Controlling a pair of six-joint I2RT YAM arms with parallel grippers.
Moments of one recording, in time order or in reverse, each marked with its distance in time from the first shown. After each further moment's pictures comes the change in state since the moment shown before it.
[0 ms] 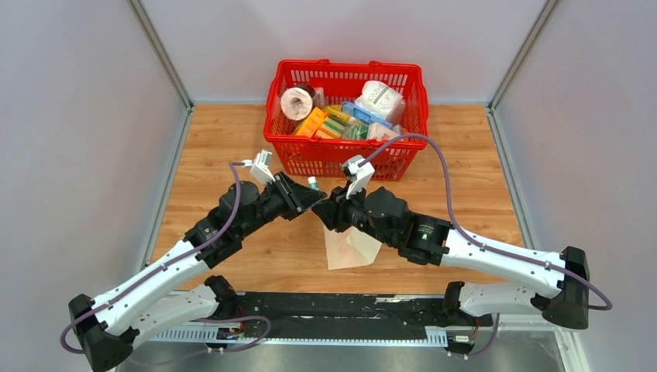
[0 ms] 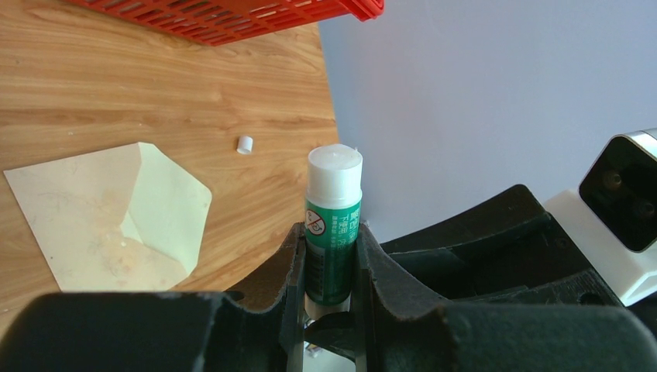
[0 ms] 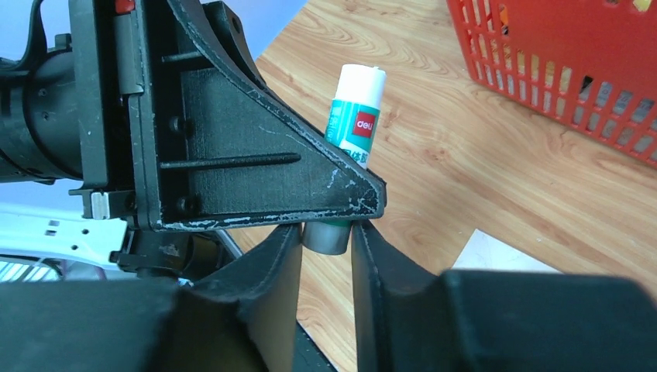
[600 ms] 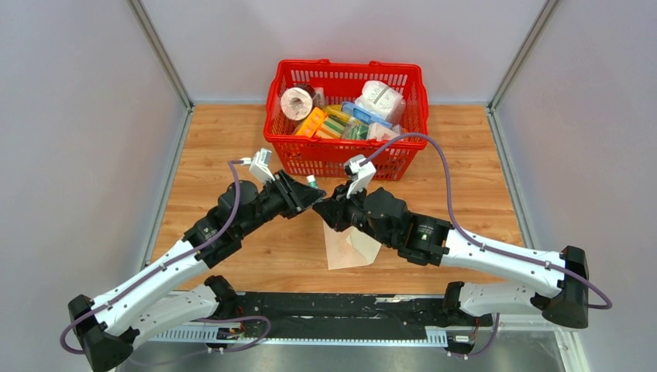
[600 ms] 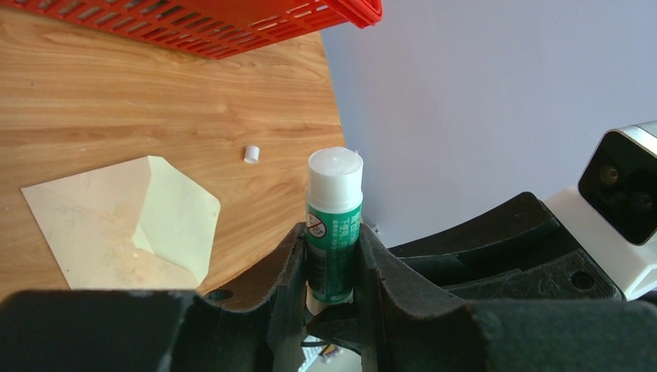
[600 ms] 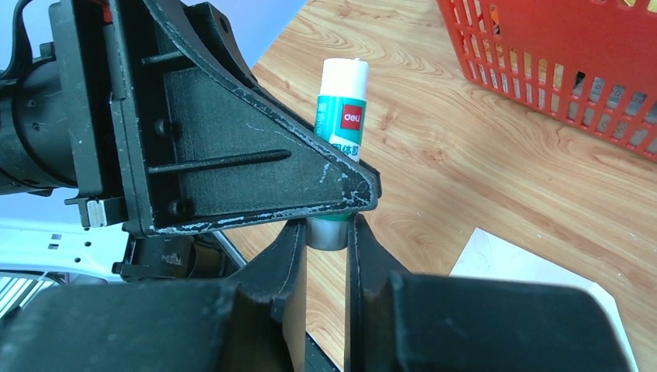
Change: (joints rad) left arm 0.006 0.006 0.008 0.013 -0.004 0.044; right arm 0.014 0.004 0.013 -0.008 0.039 0.031
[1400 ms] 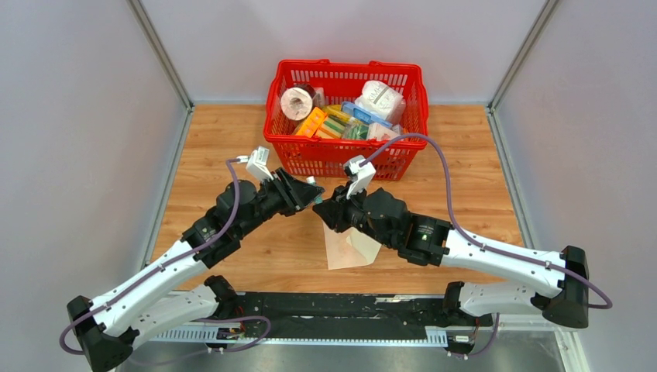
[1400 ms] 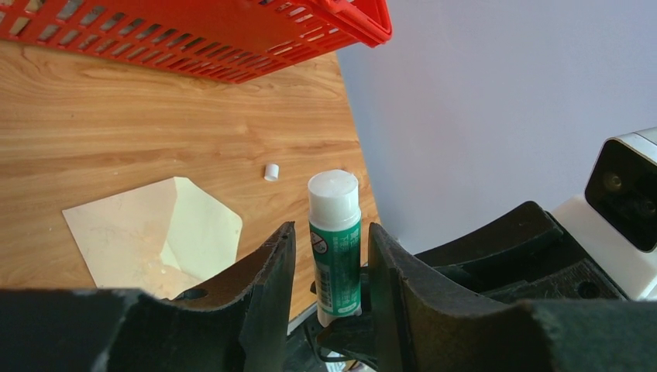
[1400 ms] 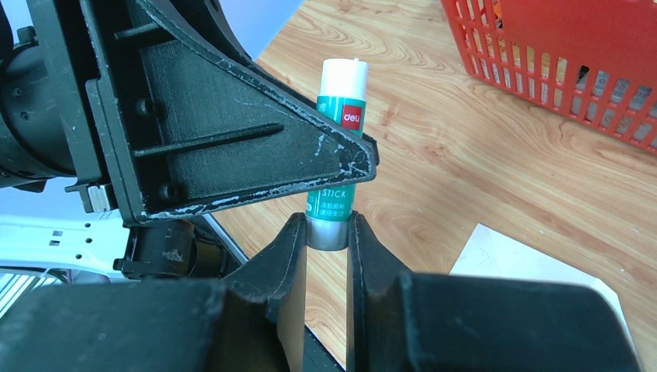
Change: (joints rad) left arm -0.001 -0.012 0.012 -0.017 -0.058 0.077; right arm 0.010 -0.001 0.000 -0.012 0.002 0.005
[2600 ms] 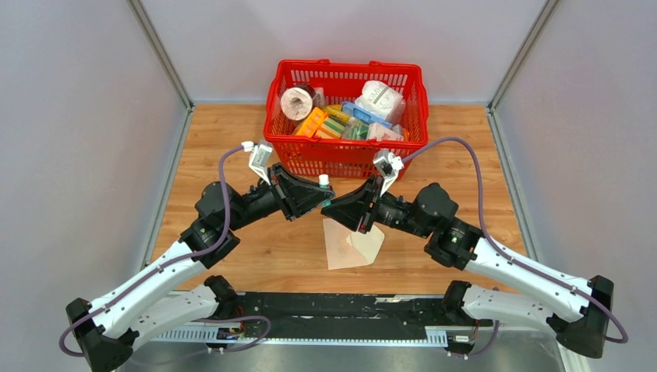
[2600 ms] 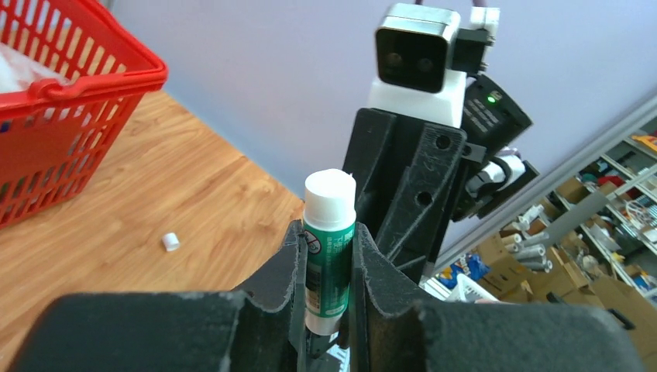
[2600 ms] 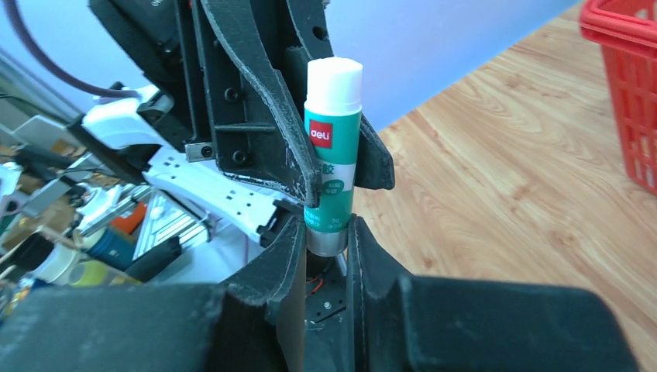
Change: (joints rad) left arm 0.007 -0.008 0.000 0.376 0.417 0.266; right arm -0.169 -0.213 -0.156 0.282 -0.510 0.005
